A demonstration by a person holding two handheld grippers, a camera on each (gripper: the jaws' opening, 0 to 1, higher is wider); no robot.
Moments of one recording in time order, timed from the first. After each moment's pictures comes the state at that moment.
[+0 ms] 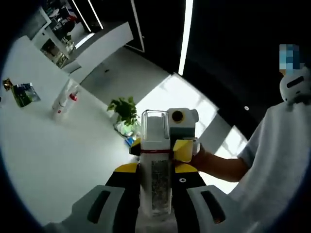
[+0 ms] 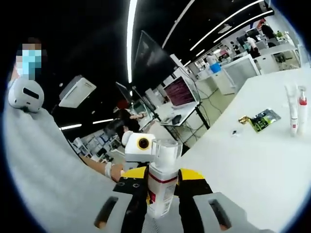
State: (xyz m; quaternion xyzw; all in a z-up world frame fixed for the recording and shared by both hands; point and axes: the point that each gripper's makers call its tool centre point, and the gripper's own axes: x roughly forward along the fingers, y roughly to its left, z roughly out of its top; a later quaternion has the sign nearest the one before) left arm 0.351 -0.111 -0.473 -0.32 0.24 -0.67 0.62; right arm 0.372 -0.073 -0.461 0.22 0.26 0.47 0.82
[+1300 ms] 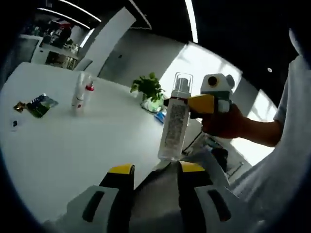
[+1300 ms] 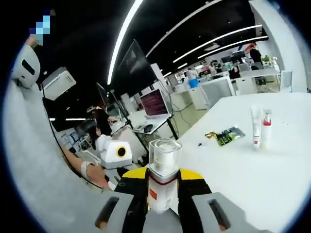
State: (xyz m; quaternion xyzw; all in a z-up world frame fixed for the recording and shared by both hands) left arm 0.351 -0.115 -0.539 -0.07 0.29 -0.62 0.73; right arm 0.371 -0.153 -0.452 0.15 0.22 0.36 0.90
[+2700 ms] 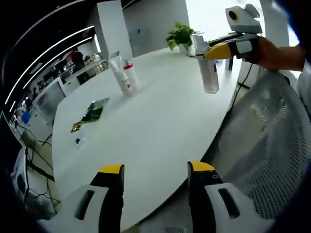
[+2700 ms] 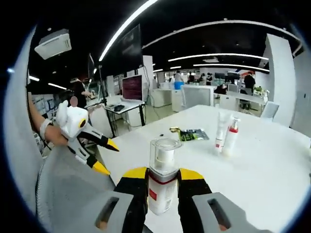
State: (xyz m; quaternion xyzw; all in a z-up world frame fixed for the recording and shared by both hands) left arm 0.399 -0.057 -0.620 0.26 0.29 -0.43 0.81; right arm 0.384 -0.226 -0.531 -0.04 0.20 0.26 0.94
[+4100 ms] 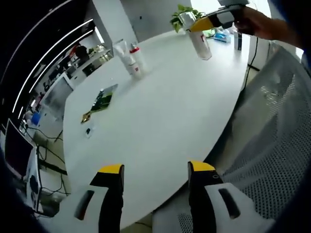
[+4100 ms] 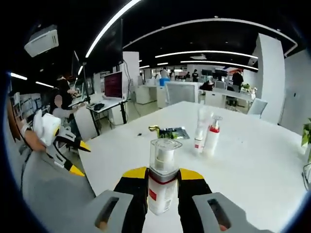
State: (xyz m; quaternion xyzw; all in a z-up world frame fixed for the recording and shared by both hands) left arm 0.408 -0.035 -0.634 0.32 0.32 -0.38 0.80; right arm 0.444 -0.274 -0.535 -0.03 0.21 0.20 0.96
